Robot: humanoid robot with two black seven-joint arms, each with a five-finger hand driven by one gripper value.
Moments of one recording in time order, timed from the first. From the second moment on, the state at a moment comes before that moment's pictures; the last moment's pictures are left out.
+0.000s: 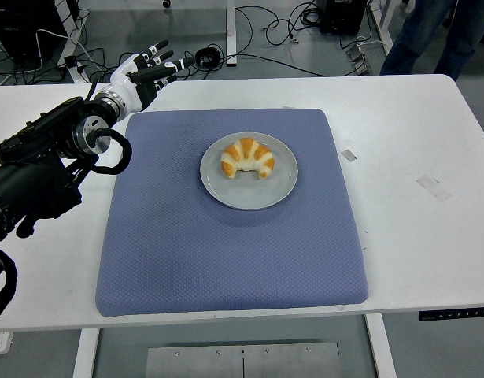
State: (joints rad) left arm -1.12 0.08 -0.48 -0.41 0.00 -0.07 -0.06; right arm -0.10 0.00 0.03 0.12 -0.10 -0.12 0.25
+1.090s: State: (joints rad) left arm -1.07 0.11 -0.49 -0.40 -0.01 -0.04 -0.10; right arm -0.10 0.00 0.03 0.12 -0.10 -0.12 0.25
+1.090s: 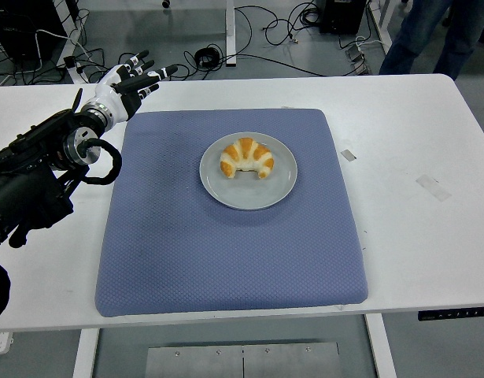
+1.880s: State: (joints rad) left arm -1.16 0.13 -0.30 -0.53 0.01 0.07 -0.07; right arm -0.10 0.00 0.03 0.12 -0.10 -0.12 0.25
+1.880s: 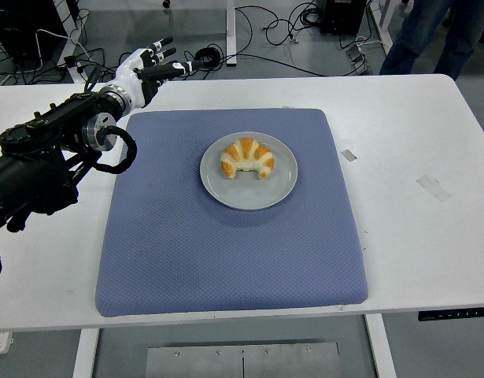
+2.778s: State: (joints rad) left arm -1.36 0.23 0.13 -0.78 0.40 0.12 0.01; right arm -0.10 0.00 0.03 0.12 -0.10 -0.12 0.25
